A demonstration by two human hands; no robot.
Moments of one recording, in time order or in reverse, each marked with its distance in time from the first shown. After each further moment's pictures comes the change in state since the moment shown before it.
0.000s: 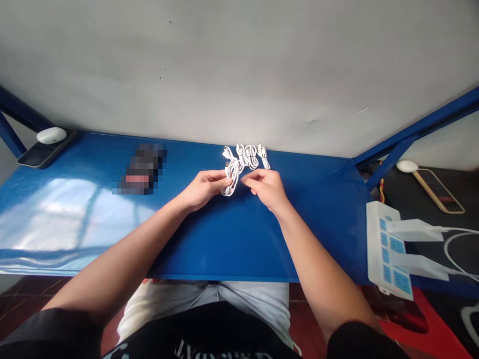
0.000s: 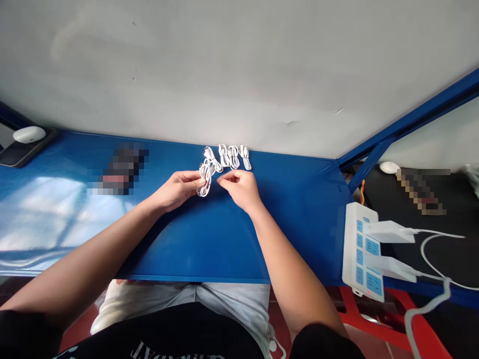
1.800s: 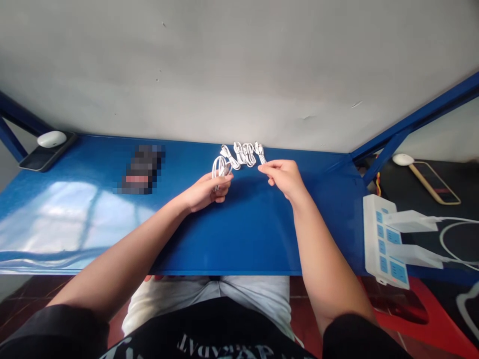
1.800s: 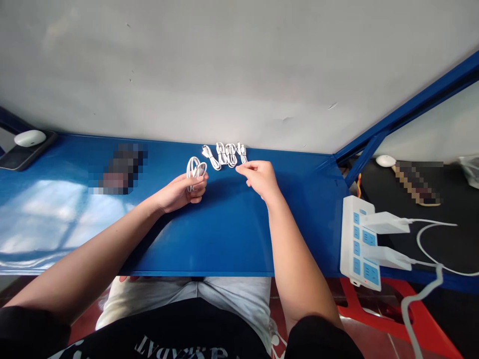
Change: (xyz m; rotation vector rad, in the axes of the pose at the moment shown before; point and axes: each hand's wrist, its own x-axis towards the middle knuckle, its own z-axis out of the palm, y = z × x) left_hand -0.008 0.011 0.014 -0.102 -0.098 -0.165; right_hand 0.018 0.005 -0.052 -0.119 0.125 0.080
